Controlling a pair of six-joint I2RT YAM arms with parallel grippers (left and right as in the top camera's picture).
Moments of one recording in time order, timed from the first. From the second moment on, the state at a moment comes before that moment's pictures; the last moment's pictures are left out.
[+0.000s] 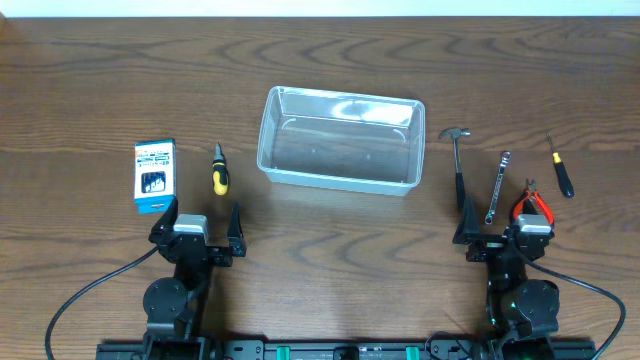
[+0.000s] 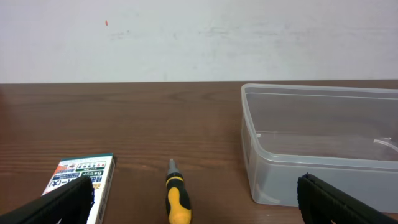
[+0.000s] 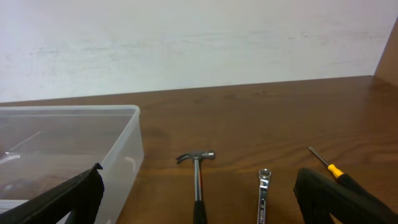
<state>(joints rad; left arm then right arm) -0.06 0.01 0.02 -0.11 0.04 -0.02 0.15 0.01 0.01 -0.05 0.18 0.11</state>
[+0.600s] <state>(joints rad) -0.06 0.01 0.02 -0.11 0.04 -0.02 0.15 0.01 0.01 -0.01 0.18 0.11</state>
